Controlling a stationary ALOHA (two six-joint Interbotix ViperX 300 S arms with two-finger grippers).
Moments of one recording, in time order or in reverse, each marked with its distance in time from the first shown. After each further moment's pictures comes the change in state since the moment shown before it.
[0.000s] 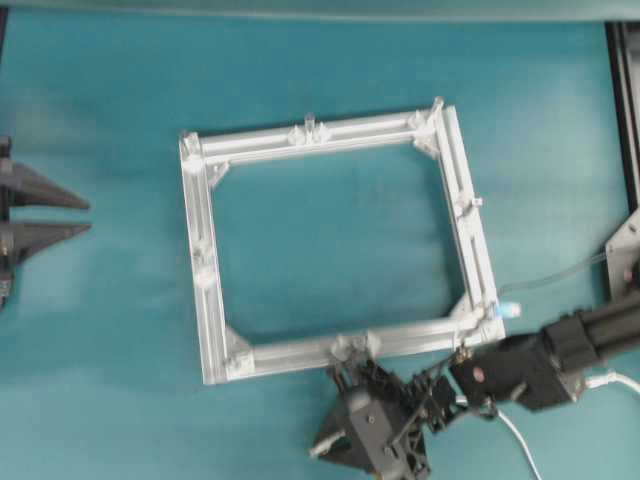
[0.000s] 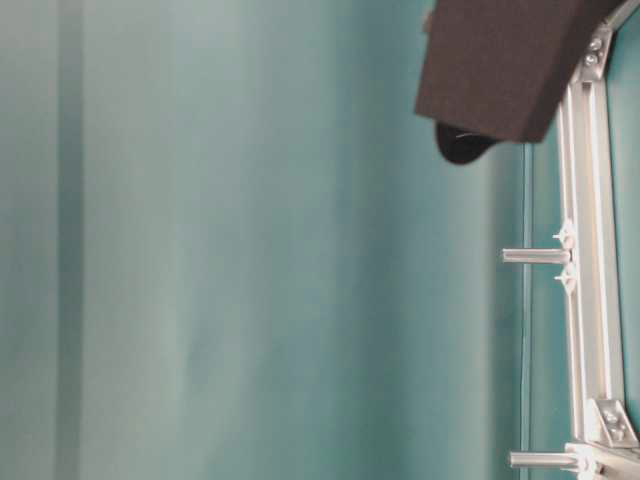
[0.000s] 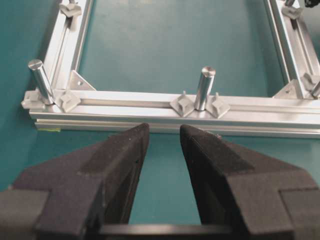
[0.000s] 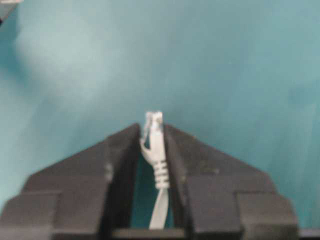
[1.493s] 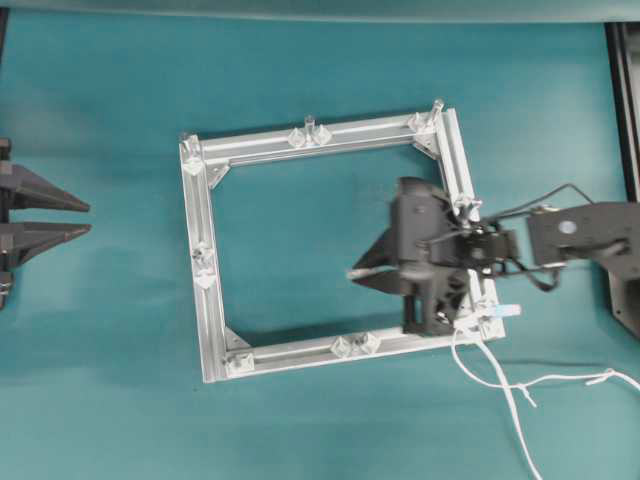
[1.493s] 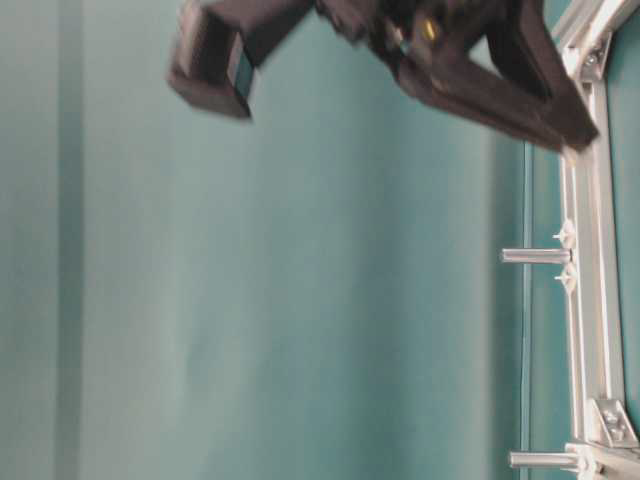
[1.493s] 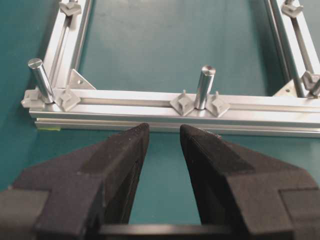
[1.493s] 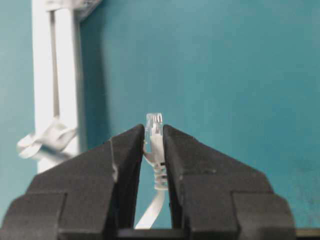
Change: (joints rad) left arm 0.000 -0.003 0.002 0.000 0.002 0.000; right arm -0.337 -0.442 0.149 0.002 0.356 0.132
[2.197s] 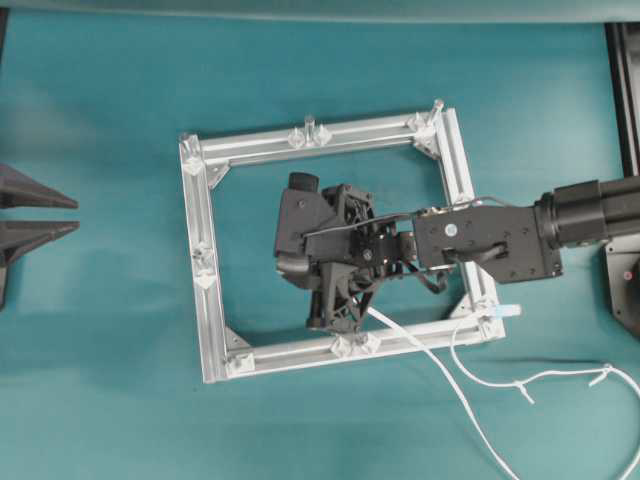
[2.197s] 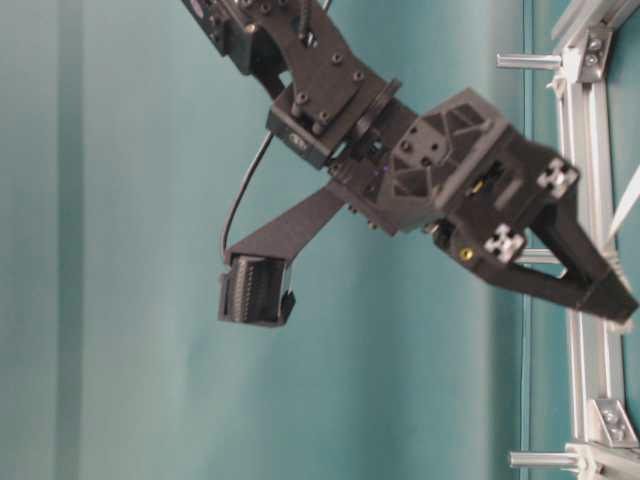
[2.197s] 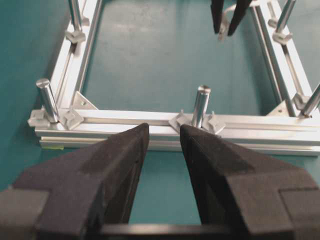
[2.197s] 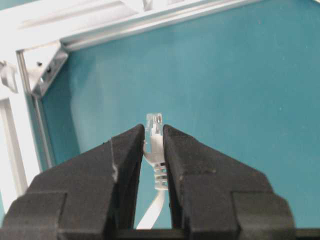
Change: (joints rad) left arm 0.000 -0.146 0.041 0.000 0.000 0.000; right arm -0.003 0.262 -0.341 0.002 0.186 0.087
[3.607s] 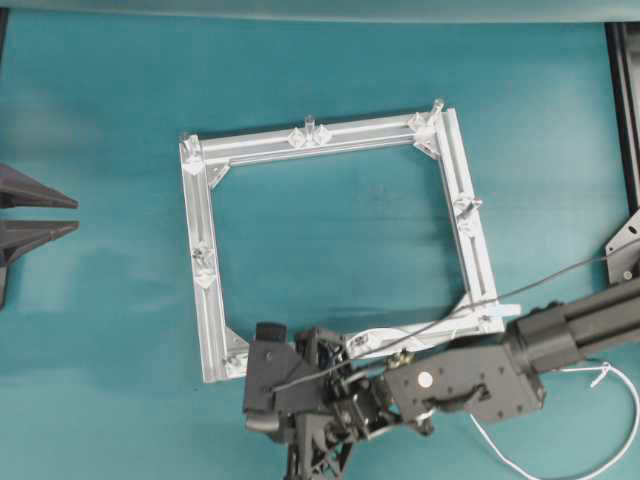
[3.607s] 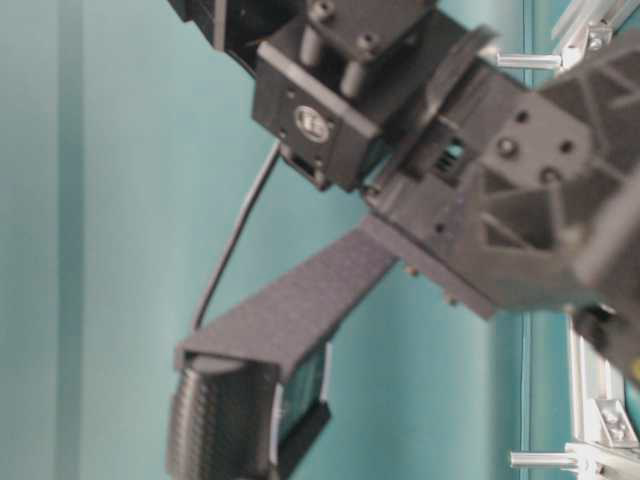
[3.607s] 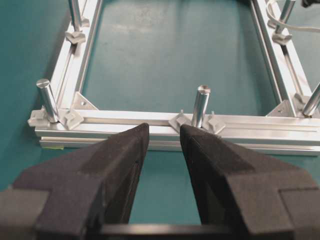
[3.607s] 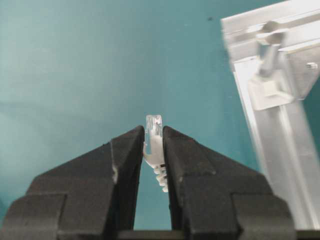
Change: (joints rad) left arm 0.000 -0.003 0.000 0.000 0.005 0.000; right arm 0.316 0.160 -0.196 -0.002 0.038 0.318
